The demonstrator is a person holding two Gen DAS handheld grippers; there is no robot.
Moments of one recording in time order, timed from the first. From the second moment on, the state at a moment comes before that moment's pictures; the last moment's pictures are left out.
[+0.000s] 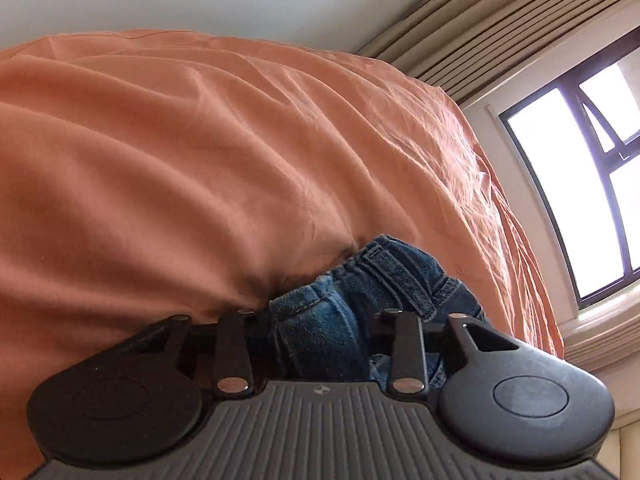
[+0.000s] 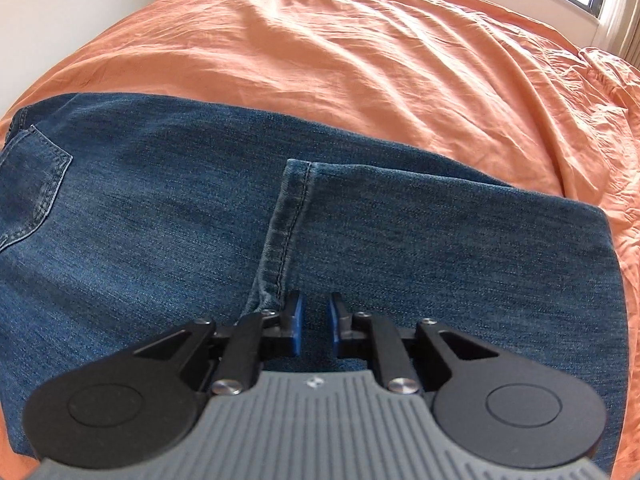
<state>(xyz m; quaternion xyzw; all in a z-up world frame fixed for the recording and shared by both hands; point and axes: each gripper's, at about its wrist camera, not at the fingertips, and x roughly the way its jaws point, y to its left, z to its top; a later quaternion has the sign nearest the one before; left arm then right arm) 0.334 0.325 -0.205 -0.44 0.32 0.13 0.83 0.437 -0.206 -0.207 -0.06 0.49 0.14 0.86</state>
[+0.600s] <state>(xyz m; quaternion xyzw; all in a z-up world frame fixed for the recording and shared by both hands) 0.306 0.128 -0.009 -0.25 0.23 0.03 0.94 0.336 -0.287 -0.152 0.07 0.40 0.16 0.90</state>
